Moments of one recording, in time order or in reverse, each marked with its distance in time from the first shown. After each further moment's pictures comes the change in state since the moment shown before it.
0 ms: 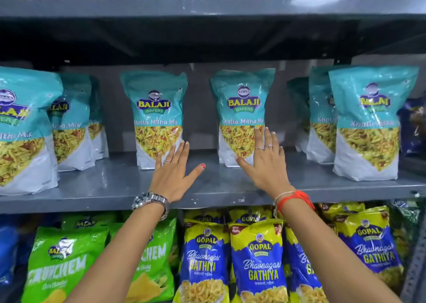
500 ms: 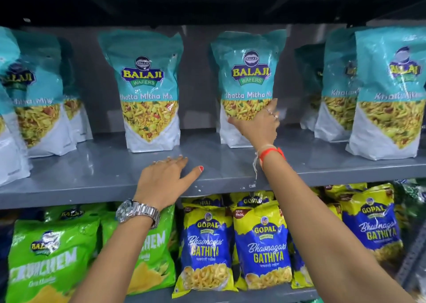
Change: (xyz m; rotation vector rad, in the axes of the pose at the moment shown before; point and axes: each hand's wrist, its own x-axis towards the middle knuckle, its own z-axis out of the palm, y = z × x) left_hand -0.020 -0.013 0.005 0.095 -0.152 -0.003; right_hand 0.066 -0.028 0.043 0.442 0.079 0.546
